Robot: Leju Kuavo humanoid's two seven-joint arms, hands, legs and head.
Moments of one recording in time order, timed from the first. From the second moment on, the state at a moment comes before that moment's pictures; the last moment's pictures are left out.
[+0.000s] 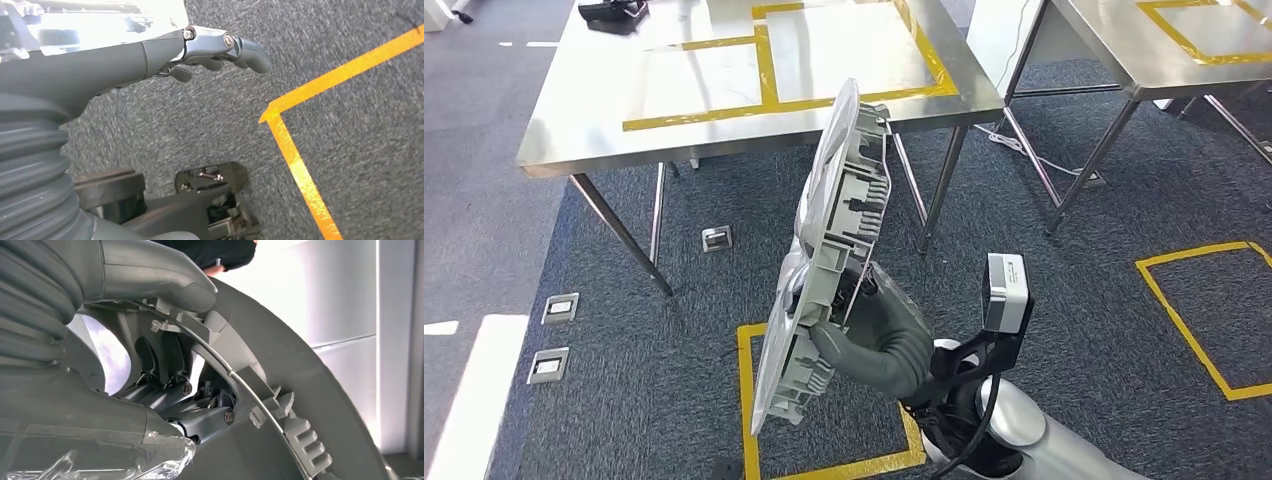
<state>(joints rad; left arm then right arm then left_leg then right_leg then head) -0.11 -0.08 -1.10 -0.29 0.73 0.59 -0.18 -0.41 -0.27 0.93 -1.98 -0.74 -0.07 -0.21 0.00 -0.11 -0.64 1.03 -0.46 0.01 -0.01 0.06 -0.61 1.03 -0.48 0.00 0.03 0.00</state>
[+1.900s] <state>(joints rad) -0.14 -0.08 -1.13 -0.29 0.77 0.49 -0.14 -0.69 -0.28 0.91 -1.84 -0.72 -0.28 -0.10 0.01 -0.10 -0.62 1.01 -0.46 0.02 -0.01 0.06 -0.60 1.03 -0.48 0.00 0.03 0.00</state>
